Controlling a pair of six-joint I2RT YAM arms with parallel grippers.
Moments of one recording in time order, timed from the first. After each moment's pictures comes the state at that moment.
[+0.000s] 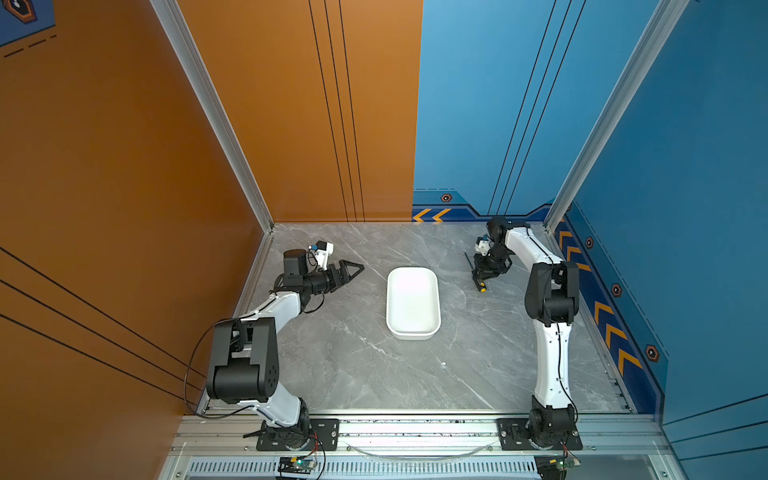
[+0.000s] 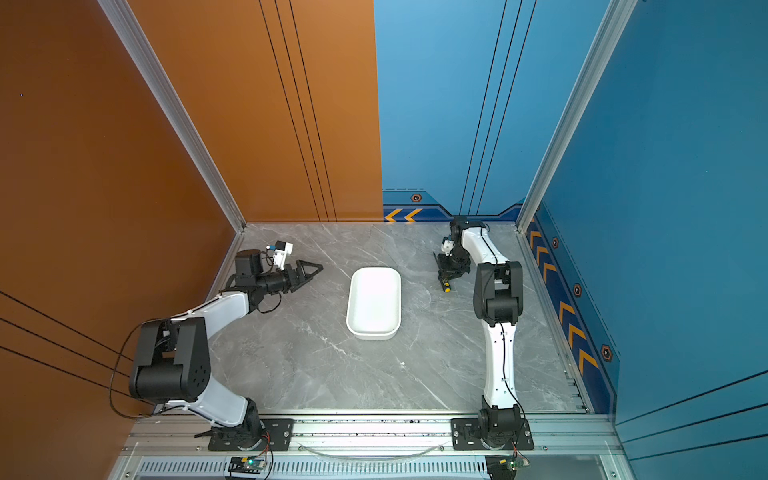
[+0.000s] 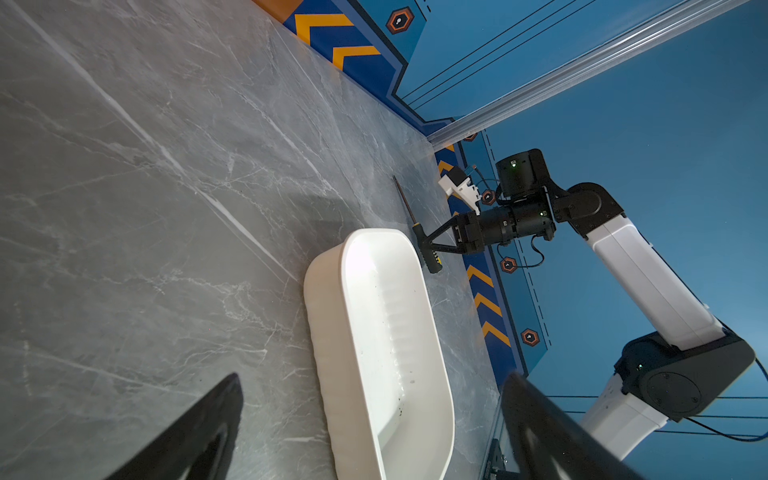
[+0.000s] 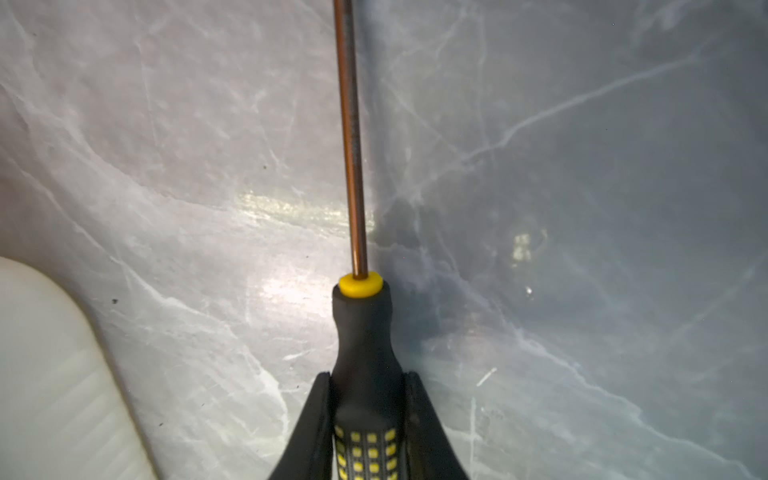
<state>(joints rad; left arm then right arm) 0.04 1.59 0.87 0.15 0.92 -0.56 0.06 2.35 2.04 -1.20 -0.25 0.04</state>
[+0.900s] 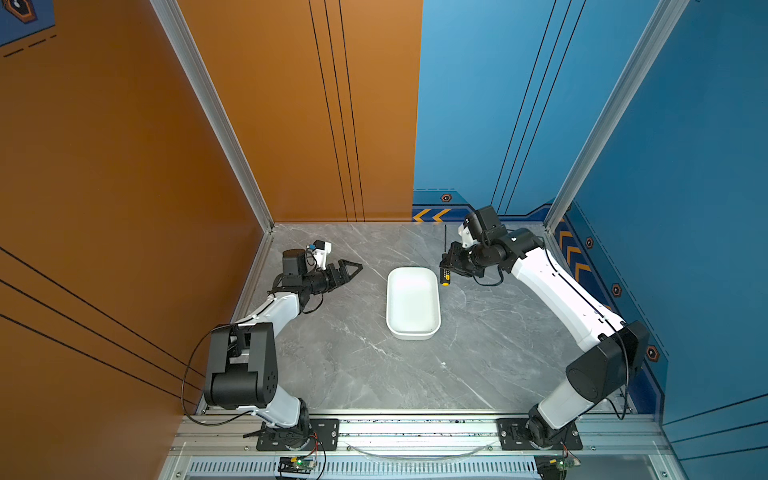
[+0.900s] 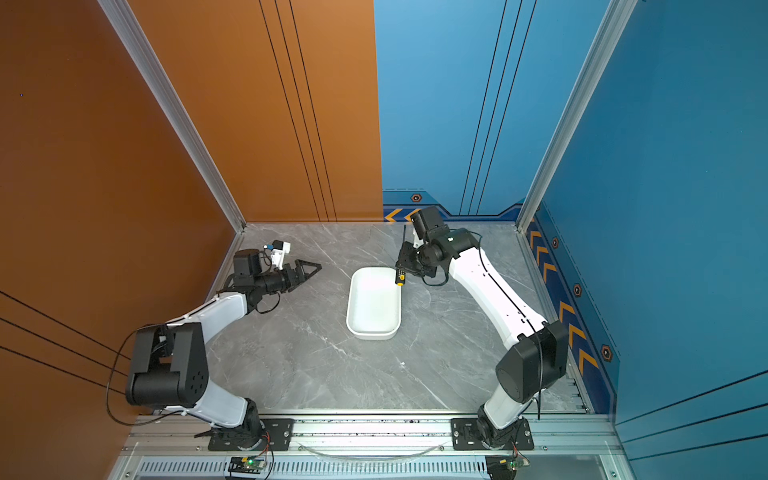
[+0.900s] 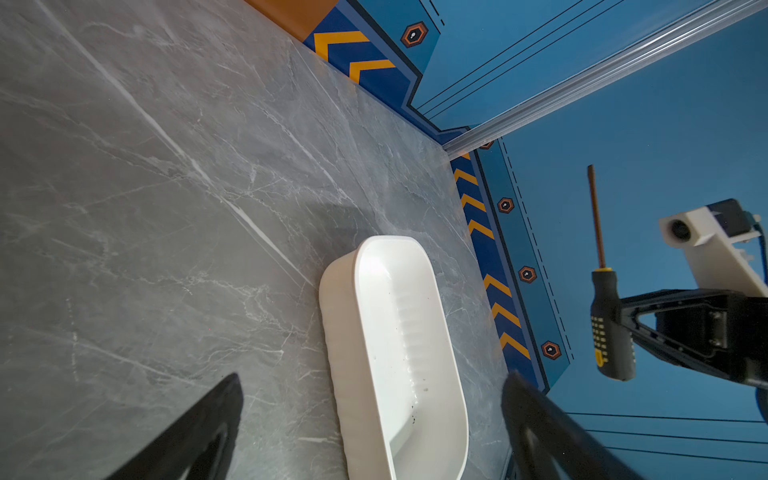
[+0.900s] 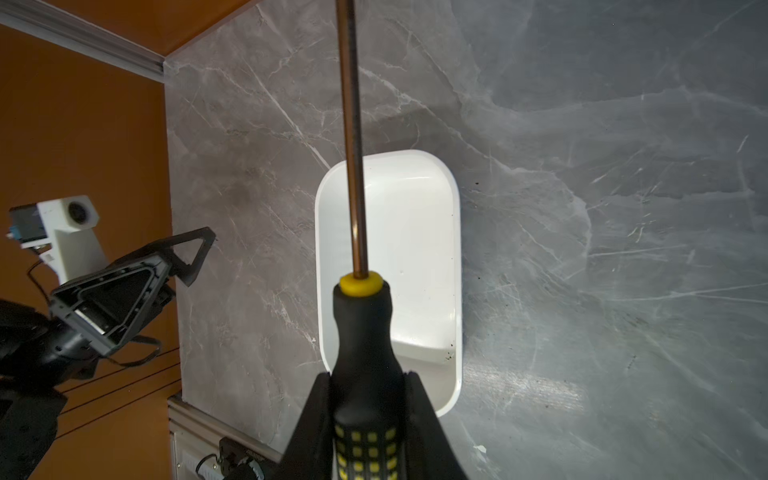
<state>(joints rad) 0.04 1.54 0.86 0.11 0.84 -0.54 0.48 1.64 1.62 -0.95 -0.17 0.70</state>
